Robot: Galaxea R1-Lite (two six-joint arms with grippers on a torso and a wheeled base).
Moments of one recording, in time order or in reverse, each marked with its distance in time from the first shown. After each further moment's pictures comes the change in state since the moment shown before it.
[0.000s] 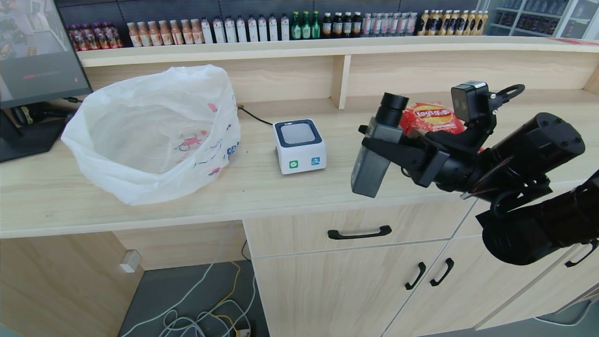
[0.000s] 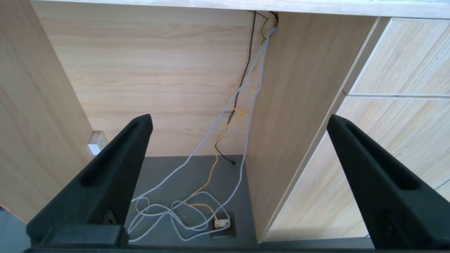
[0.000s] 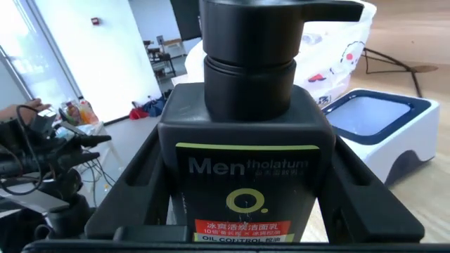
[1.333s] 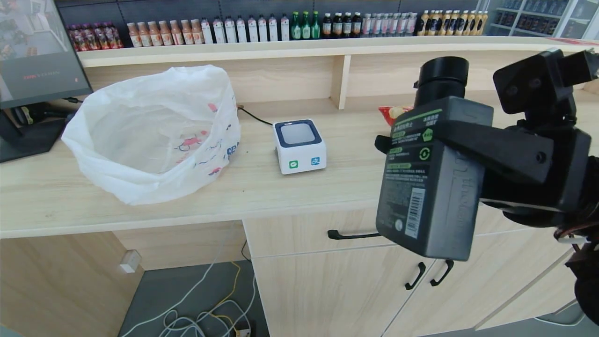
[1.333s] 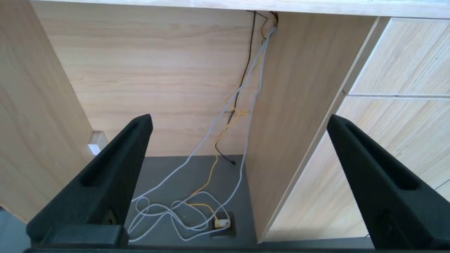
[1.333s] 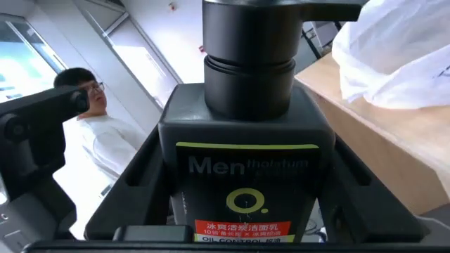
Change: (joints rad) left arm 0.000 0.000 0.000 0.000 0.001 0.000; right arm 0.195 -0.337 0.253 0.001 -0.001 0.501
